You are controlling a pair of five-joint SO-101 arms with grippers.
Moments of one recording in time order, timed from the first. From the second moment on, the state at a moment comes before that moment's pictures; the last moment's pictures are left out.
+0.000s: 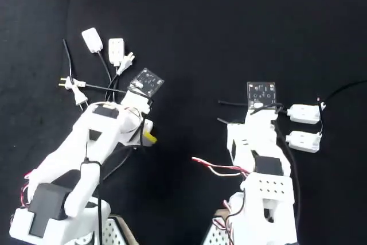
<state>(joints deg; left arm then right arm) 8.7 -13.8 52.5 38.2 -24.9 6.0 -62.5 83.5 38.2 4.8</state>
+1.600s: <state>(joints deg) 16.4 -39.4 51.7 61.8 -27.0 6.0 -62.5 83.5 38.2 4.8</state>
